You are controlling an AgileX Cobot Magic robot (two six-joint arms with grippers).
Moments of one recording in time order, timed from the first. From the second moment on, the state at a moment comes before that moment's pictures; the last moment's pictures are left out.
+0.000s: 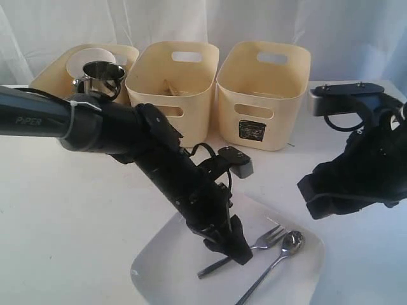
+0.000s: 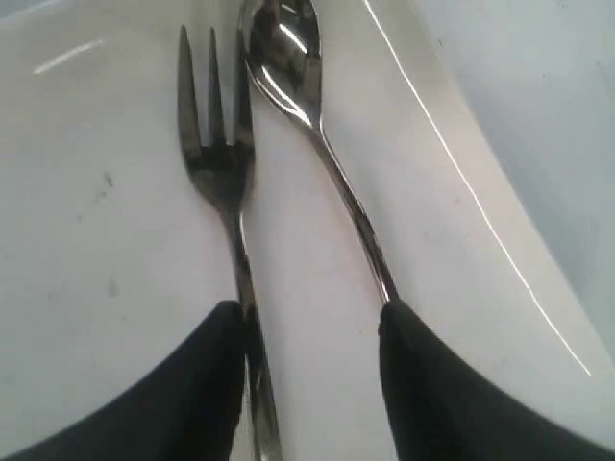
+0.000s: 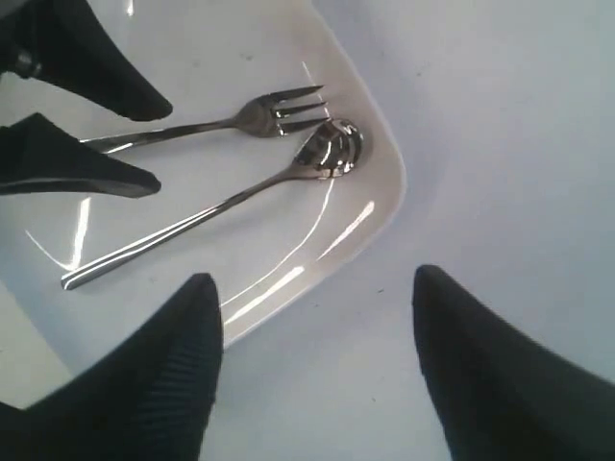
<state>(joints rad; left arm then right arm) -0.74 2.02 -1.31 -0.91 0.87 1.06 0.35 1.26 -0.92 0.17 1.01 -0.06</state>
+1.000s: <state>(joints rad) -0.86 2.06 -1.38 -0.57 0.73 0.94 0.35 1.26 -0.92 0.16 0.99 -0.06</state>
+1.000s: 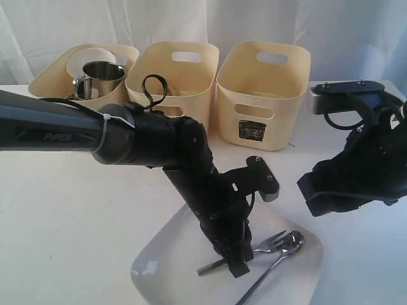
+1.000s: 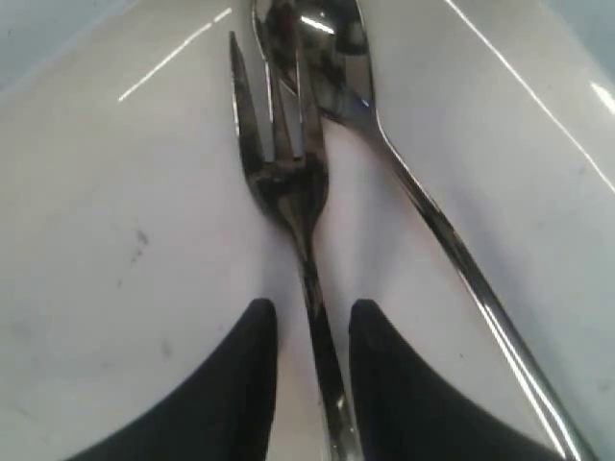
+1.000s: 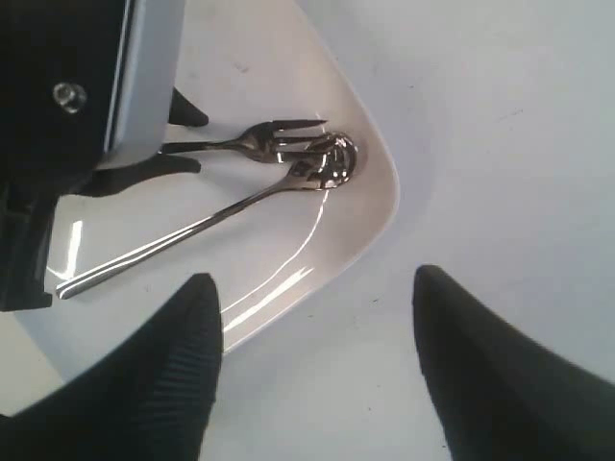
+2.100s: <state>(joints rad) -0.80 1.84 -1.36 -0.24 0.55 0.68 0.35 1.23 -0.92 0.13 0.98 -0.05</state>
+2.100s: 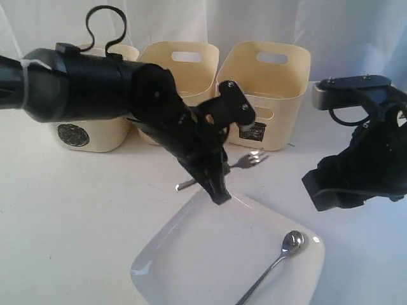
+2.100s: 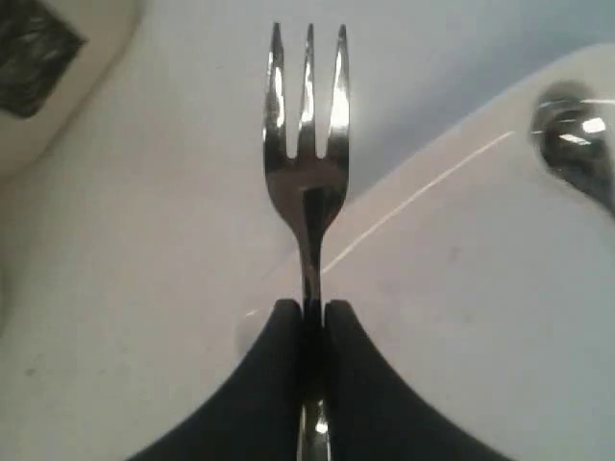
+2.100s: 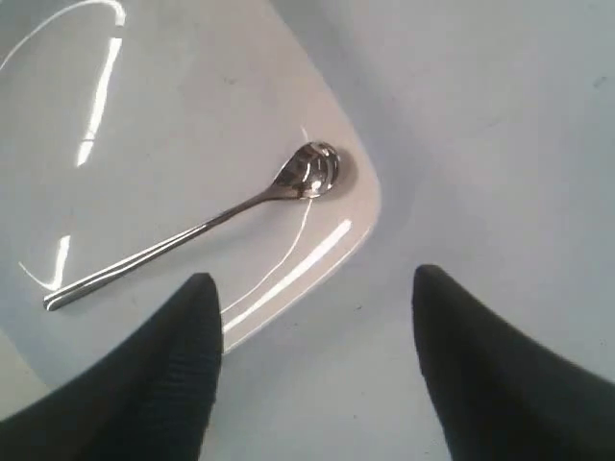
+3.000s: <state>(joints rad) -0.50 1.86 -1.36 -0.27 -0.23 0.52 0.35 1.06 -0.92 0.02 0.90 0.03</state>
